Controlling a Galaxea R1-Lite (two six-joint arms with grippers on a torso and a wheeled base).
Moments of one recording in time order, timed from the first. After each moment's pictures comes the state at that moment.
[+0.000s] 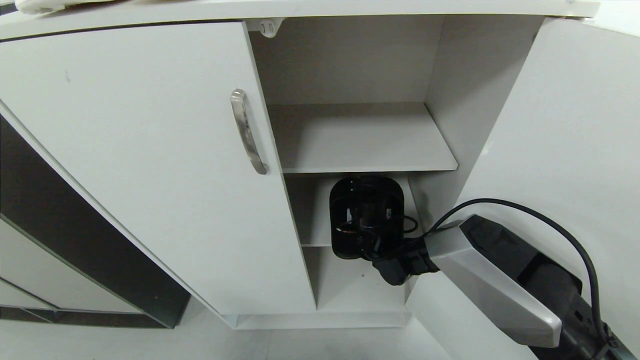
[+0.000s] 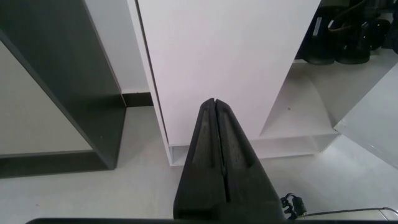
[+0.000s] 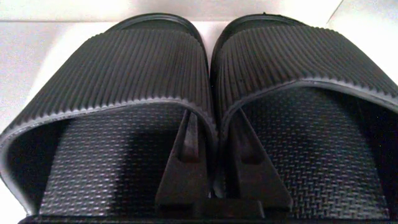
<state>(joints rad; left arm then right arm) 0.00 0.00 0.00 0.00 -0.04 0.01 0.68 2.61 -1.80 -0.76 -0.71 0.07</state>
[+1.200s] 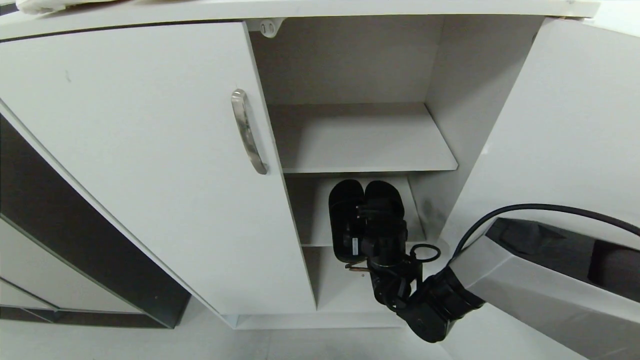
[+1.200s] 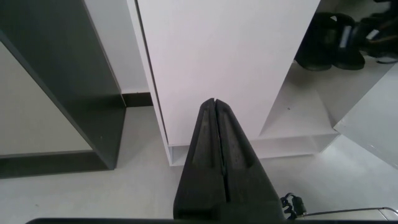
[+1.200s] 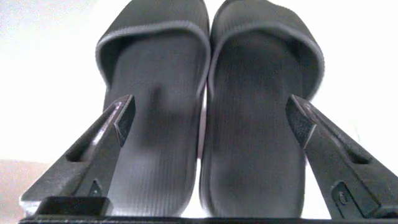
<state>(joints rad) 0.00 0.00 0.00 0.00 -0.04 0.01 0.79 2.34 -1.16 -1.07 -0.72 0.07</state>
